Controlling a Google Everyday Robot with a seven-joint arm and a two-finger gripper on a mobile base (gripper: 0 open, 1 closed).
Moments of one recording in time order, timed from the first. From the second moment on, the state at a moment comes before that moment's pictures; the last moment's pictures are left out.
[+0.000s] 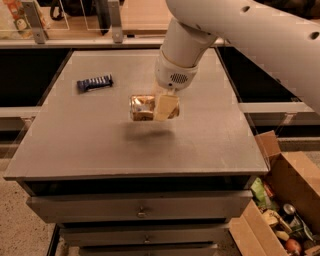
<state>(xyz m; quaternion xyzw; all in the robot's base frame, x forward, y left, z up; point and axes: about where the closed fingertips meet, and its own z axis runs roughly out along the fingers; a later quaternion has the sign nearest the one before) 0.559 -0.008 0.875 -0.73 0.67 0.06 0.15</state>
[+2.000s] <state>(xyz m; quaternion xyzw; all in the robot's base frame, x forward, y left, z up) 0.703 0.087 0.862 -0.69 0.68 -0.03 0.22</state>
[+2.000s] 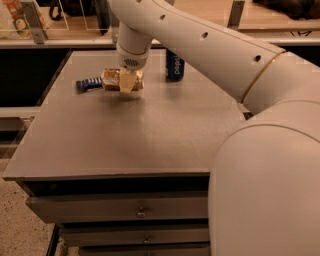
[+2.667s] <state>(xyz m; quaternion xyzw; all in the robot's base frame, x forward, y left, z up) 0.716 0.095 0.856 -0.69 0.69 -0.03 0.21</state>
